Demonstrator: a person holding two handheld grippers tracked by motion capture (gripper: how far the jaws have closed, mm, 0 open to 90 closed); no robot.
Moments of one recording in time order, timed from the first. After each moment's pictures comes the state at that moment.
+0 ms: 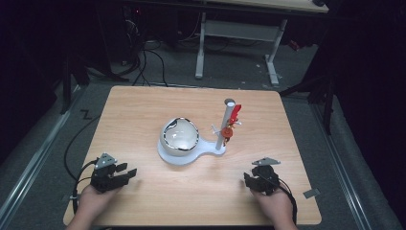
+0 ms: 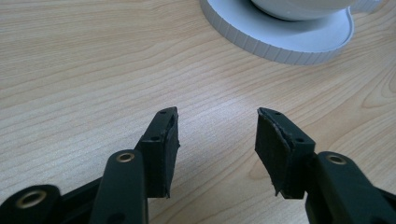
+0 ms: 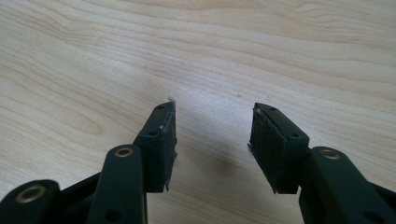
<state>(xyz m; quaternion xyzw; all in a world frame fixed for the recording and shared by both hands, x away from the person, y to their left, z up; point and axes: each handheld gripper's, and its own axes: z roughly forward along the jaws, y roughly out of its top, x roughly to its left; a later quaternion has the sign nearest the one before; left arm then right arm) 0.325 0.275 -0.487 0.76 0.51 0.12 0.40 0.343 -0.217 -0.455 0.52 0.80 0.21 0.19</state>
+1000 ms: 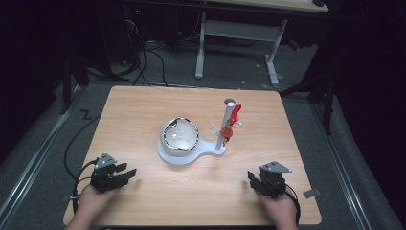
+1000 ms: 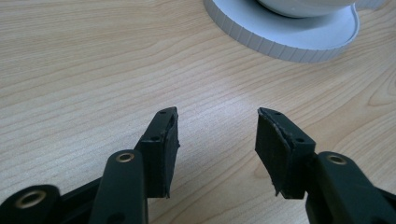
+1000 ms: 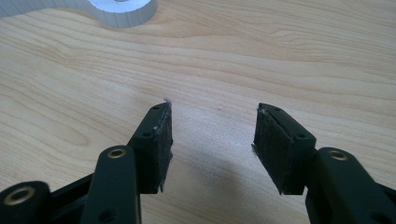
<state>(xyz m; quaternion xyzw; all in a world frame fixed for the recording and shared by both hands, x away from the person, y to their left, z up) 0.326 0.277 -0.489 0.76 0.51 0.12 0.39 0.332 -0.238 -0.461 0.51 0.78 0.28 0.23</state>
